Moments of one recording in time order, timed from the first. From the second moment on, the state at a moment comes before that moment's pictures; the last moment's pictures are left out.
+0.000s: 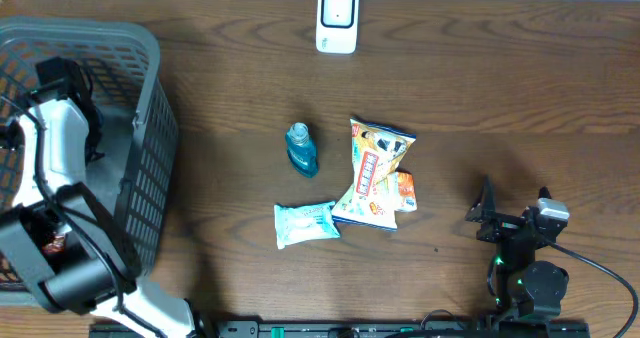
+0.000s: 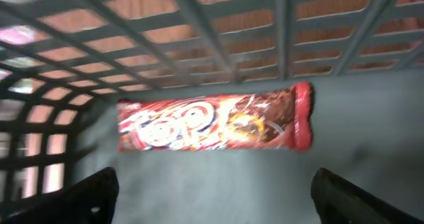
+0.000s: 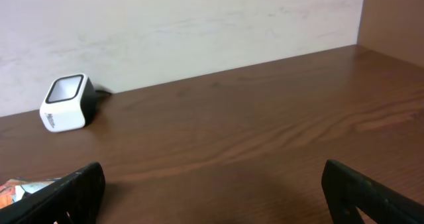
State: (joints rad) left arm 0.43 1.83 1.41 -1.03 -0.63 -0.92; right arm -0.07 0.01 0.01 -0.06 0.07 0.18
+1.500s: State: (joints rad) left arm 0.47 2.00 1.19 -0.70 -0.79 -1.09; right arm -0.07 0.01 0.01 -0.06 0.07 0.18
